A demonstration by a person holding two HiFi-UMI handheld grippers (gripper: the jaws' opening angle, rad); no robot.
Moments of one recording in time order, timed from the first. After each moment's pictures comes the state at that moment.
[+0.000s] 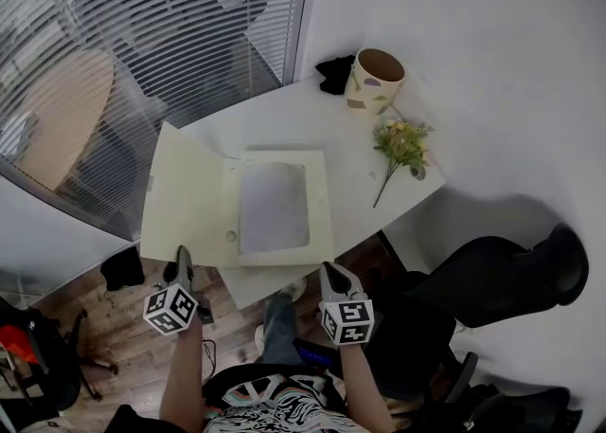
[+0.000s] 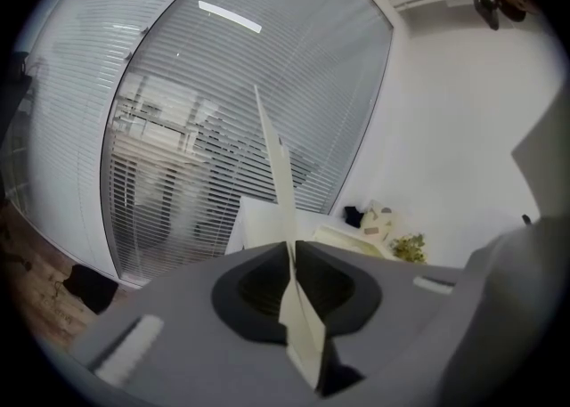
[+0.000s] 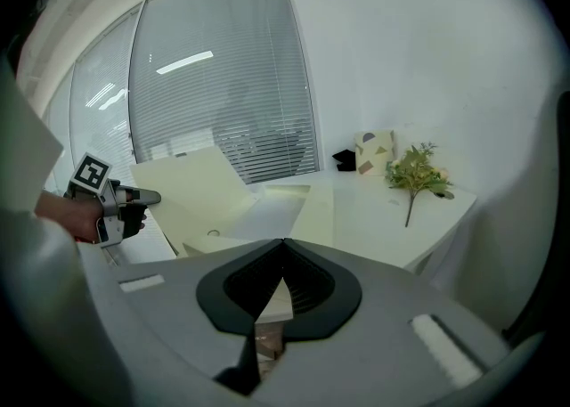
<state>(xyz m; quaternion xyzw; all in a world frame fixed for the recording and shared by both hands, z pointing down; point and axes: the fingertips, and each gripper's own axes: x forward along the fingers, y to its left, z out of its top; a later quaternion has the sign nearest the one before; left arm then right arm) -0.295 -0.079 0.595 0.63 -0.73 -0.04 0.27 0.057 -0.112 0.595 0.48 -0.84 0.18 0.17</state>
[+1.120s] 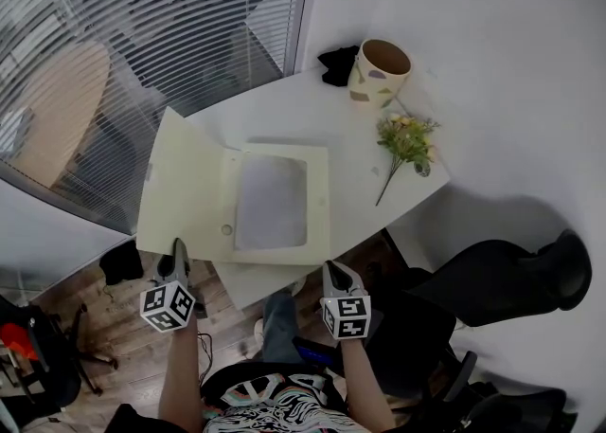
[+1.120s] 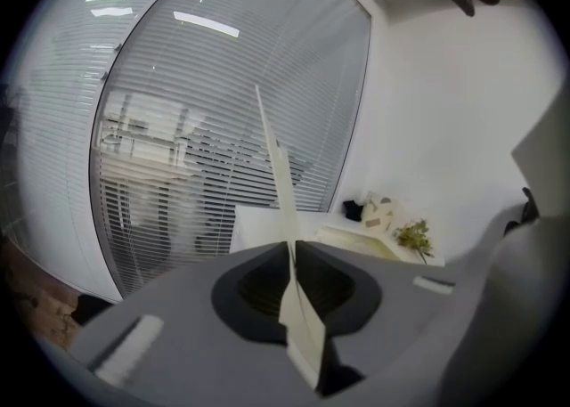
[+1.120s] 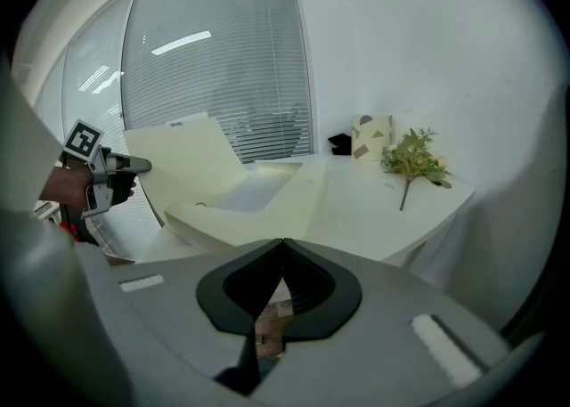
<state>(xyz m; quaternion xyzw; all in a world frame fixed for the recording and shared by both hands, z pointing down) -0.298 -0.100 0.588 0.65 -0.73 0.00 0.23 0.070 -0.124 0.639 0.49 -0.82 0.19 0.23</state>
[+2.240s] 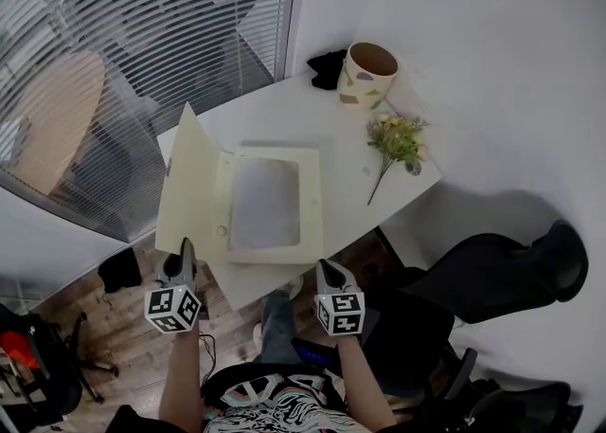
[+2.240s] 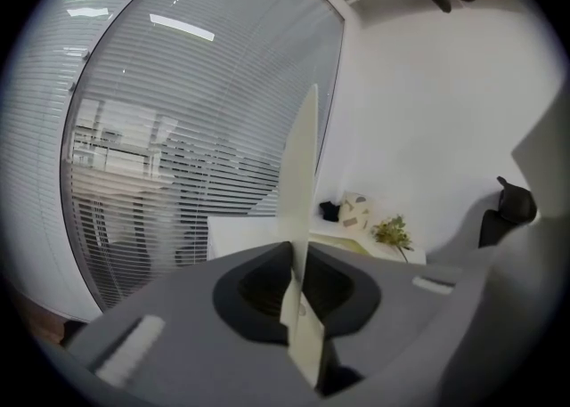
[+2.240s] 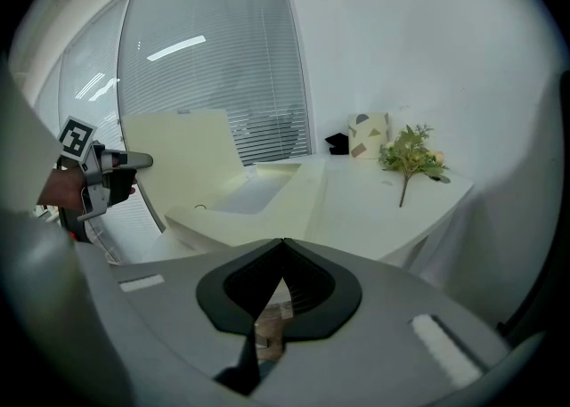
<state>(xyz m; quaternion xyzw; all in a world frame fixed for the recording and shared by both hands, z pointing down) -0.258 -0.111 0.564 0.70 -0.69 0.01 0.18 0.070 -0.123 0.639 0.49 -0.82 0.20 0.21</state>
